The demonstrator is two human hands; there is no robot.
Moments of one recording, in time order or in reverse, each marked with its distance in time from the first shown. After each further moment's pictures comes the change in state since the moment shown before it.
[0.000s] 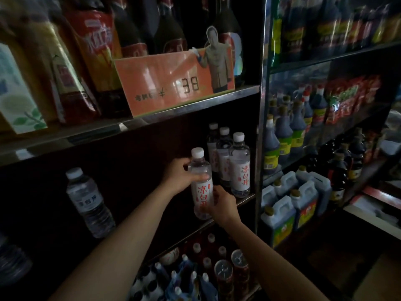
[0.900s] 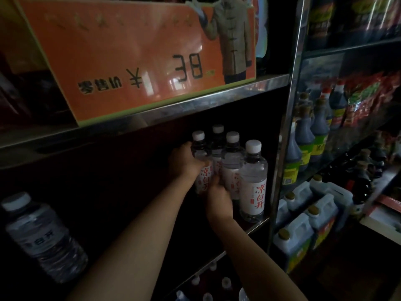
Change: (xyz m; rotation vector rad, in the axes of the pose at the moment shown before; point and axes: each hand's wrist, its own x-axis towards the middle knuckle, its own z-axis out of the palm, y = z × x) left_hand 0.128 -0.008 0.032 0.347 0.299 0.024; right_hand 0.118 0.002 0.035 -0.520 0.184 -0.065
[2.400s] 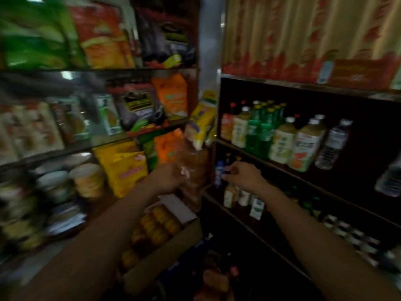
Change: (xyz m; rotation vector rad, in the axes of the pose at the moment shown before) left_hand -0.790 -0.115 -0.460 0.314 0.346 -0.978; right_hand -0.606 -0.310 -0.092 0.161 -1.142 -1.199
